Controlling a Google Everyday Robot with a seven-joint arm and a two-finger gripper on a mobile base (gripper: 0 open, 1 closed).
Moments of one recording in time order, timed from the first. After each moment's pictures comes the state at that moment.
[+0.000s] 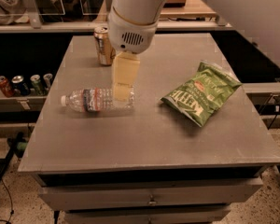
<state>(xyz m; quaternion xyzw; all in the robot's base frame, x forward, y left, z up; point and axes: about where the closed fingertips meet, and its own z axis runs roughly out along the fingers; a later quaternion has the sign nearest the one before) 0.506 0.029 0.953 -0.70 0.69 0.03 0.16</state>
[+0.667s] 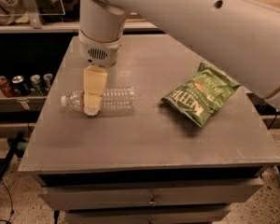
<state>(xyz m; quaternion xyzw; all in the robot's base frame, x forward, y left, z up) 0.526 0.089 0.908 -0.69 0.71 0.05 0.14</state>
